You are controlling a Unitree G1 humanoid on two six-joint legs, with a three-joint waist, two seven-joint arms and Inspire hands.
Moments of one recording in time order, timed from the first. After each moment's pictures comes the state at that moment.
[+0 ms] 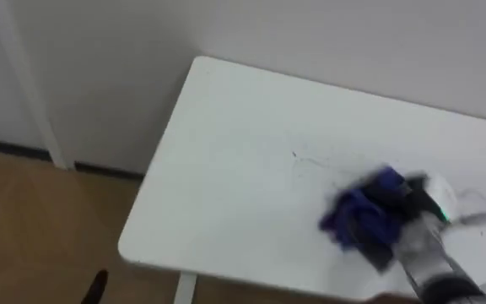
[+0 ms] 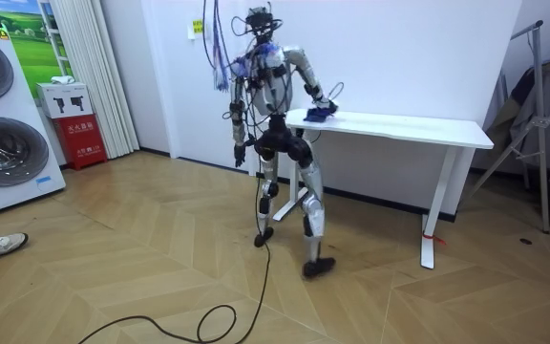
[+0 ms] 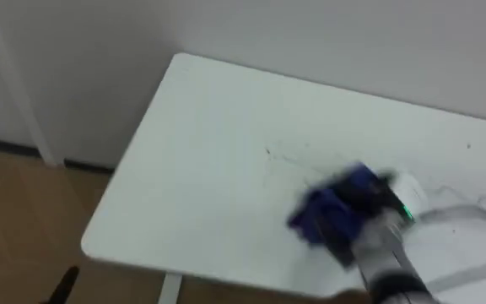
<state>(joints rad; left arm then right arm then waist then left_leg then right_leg) 0.08 0.32 0.04 0.98 0.22 0.02 0.10 -0.58 -0.26 0.23 0.97 -0.47 0.02 -0.35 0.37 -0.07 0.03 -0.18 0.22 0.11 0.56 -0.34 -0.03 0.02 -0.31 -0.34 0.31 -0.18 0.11</state>
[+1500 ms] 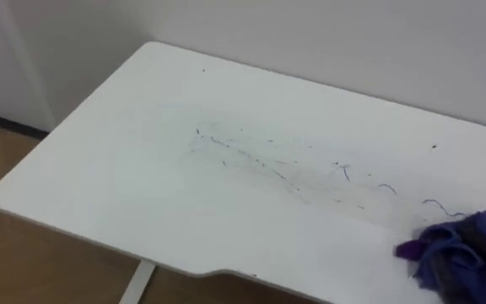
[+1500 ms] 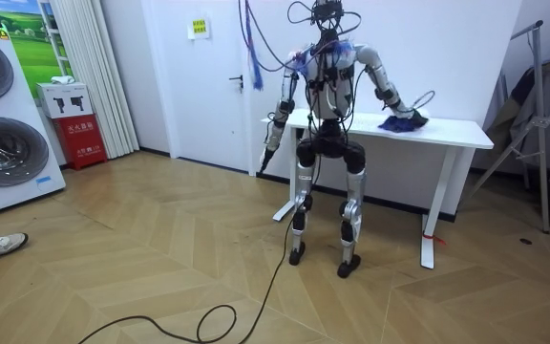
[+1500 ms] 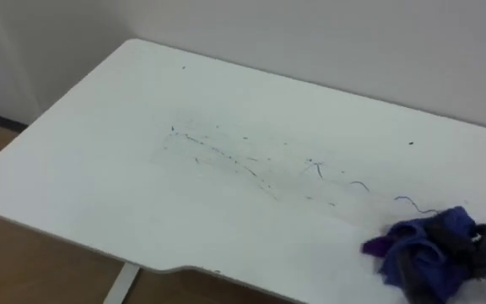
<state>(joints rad) 0.31 0.27 0.23 0.83 0.16 0.06 0.09 -0.19 -0.48 0.03 0.85 -0.42 0.09 -0.32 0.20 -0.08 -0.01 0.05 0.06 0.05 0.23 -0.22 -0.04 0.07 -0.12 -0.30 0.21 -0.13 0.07</state>
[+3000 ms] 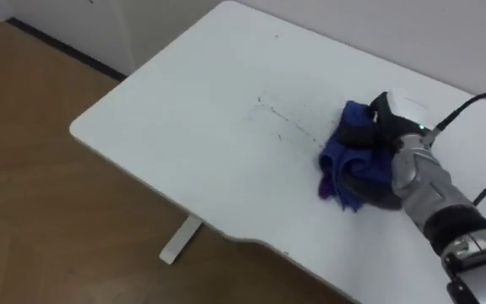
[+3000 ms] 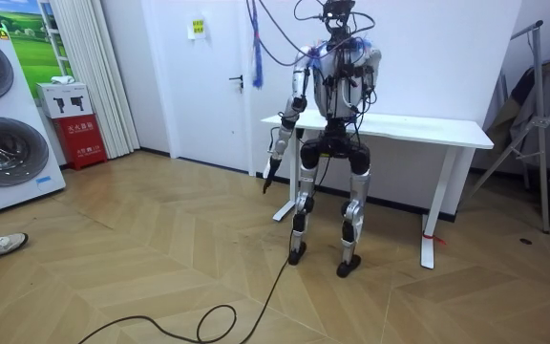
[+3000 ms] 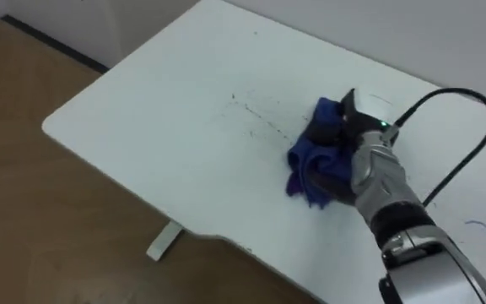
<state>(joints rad) 0.36 0.27 0.10 0.86 0.19 0.14 0.02 -0.63 -0.37 0.30 1.00 -0.62 0.08 -0.26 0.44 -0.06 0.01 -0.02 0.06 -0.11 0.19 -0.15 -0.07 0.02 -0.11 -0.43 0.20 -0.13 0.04</state>
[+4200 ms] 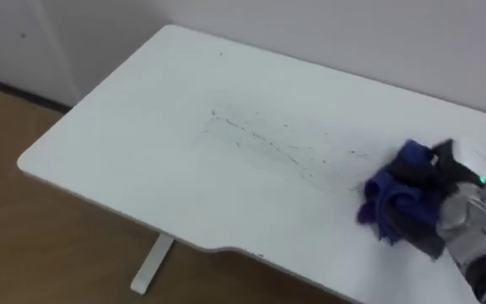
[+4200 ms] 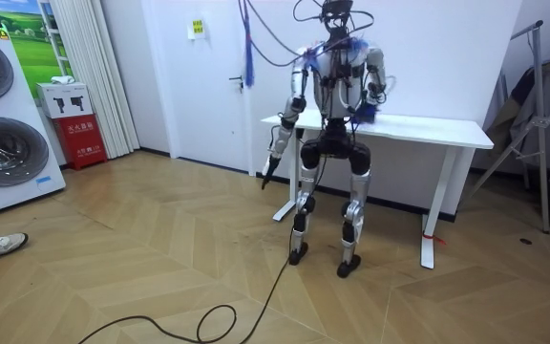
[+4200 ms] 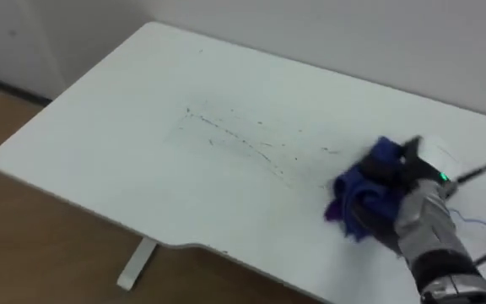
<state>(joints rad) 0.41 0.23 0.18 0.80 0.23 0.09 0.06 -0.58 -0.47 0.23 0.97 -0.52 0.07 -0.29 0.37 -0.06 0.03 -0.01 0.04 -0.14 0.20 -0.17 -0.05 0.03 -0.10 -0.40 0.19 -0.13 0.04</state>
